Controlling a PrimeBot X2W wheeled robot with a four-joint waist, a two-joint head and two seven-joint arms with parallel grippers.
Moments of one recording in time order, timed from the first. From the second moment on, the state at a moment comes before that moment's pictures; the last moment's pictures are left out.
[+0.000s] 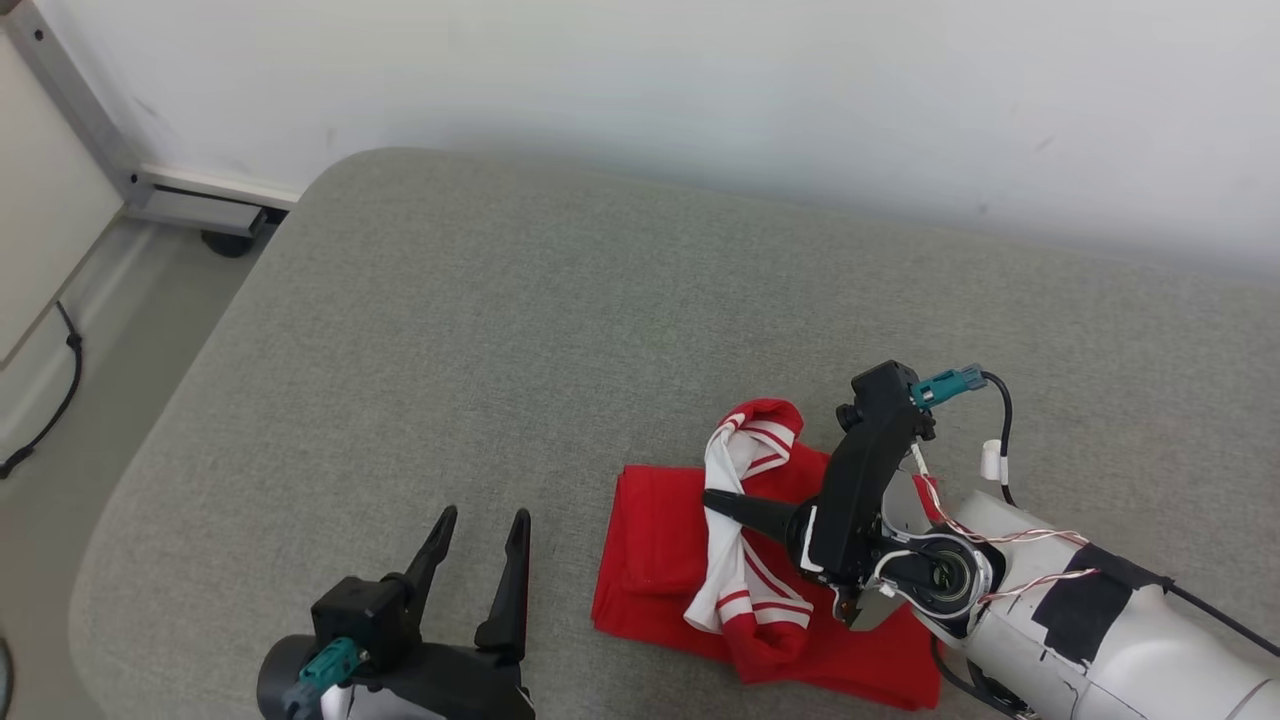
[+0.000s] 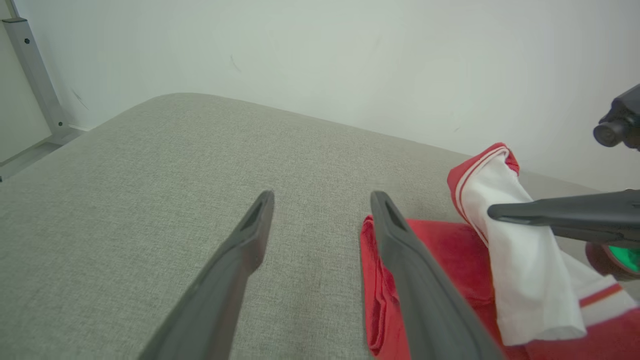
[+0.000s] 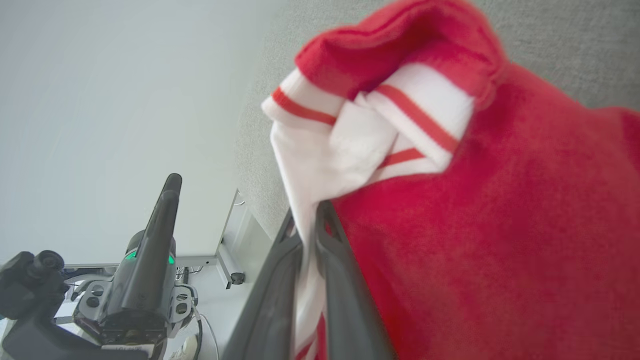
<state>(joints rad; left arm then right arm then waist) -0.20 0.11 -0.50 0.29 -0.38 0.10 -0.20 -0.75 -0.28 1.03 0.55 1.70 0.09 0.35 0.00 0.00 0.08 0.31</state>
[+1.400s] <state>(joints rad) -0.15 0.15 -0.45 0.27 -0.28 0.12 -0.23 -0.72 -0.41 1.17 0.68 1.48 0.04 0.26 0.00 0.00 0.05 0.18</state>
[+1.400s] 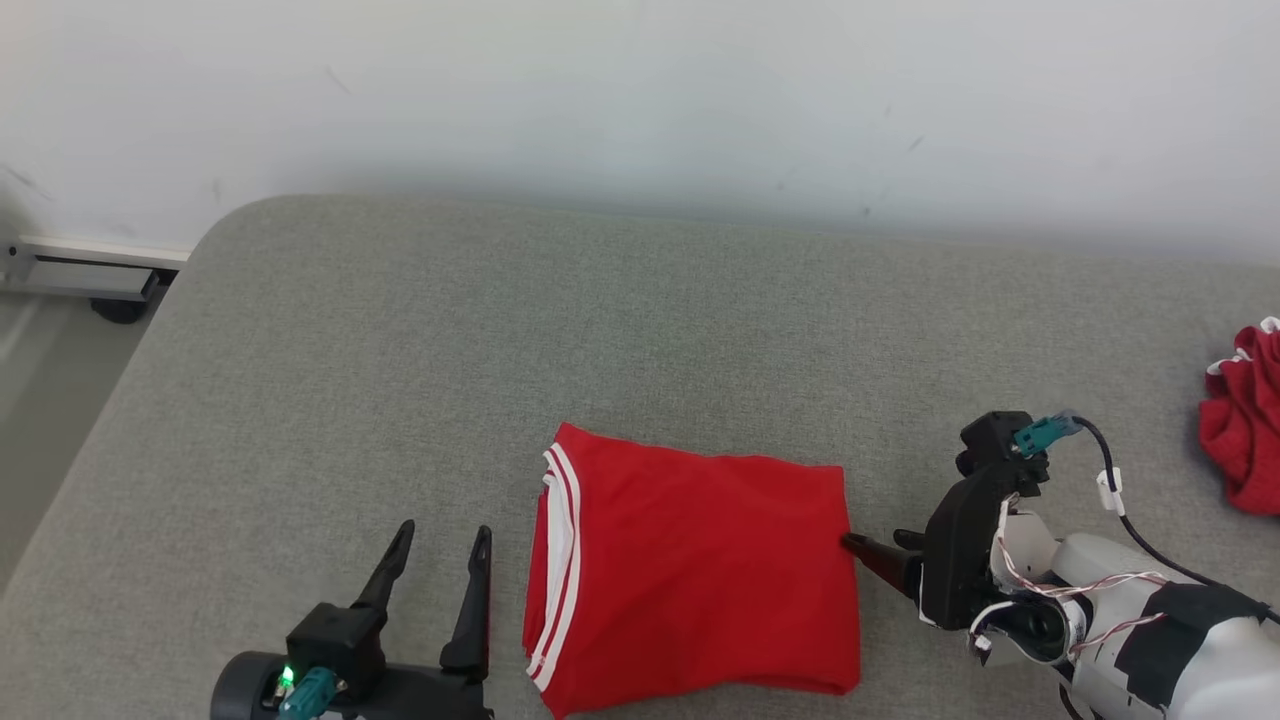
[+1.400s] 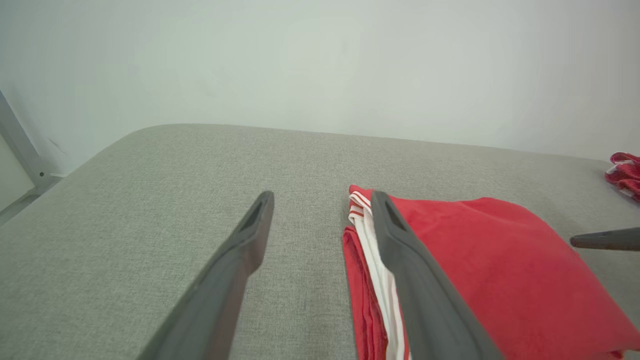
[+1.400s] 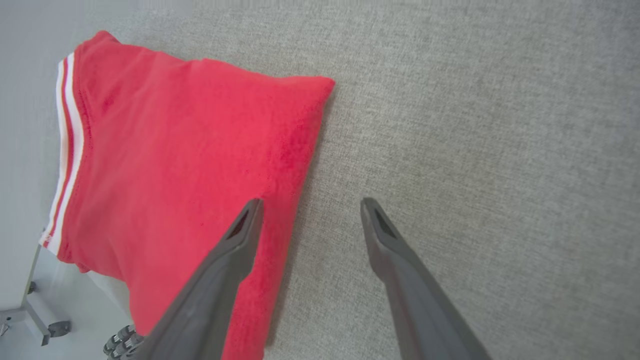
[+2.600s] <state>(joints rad) -0.17 0.11 -0.43 0.27 -0.27 0.12 -0.22 -0.77 -0.37 1.13 0.77 1.57 0.05 0.41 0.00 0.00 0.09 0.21</state>
